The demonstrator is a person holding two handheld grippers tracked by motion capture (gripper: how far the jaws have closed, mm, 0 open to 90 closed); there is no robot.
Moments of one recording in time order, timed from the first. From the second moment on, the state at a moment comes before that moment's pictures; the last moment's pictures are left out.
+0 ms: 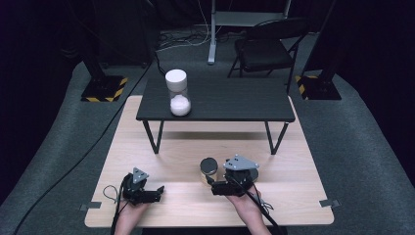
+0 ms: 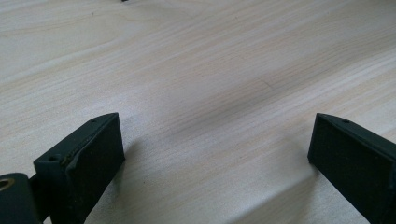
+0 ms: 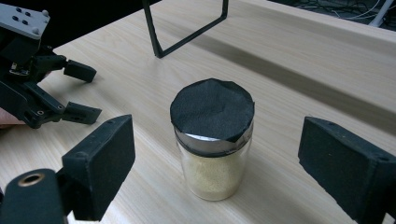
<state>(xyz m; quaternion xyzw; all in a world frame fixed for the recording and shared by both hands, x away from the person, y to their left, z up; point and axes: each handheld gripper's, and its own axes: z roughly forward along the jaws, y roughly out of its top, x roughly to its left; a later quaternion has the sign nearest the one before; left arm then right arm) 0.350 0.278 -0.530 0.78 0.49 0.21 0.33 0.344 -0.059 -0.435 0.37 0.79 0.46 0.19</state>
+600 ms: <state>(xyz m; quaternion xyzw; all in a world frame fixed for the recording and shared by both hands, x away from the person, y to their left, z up) 0.350 0.278 -0.530 0.78 0.49 0.21 0.33 0.357 -0.050 -0.453 0.39 0.78 0.44 0.20</state>
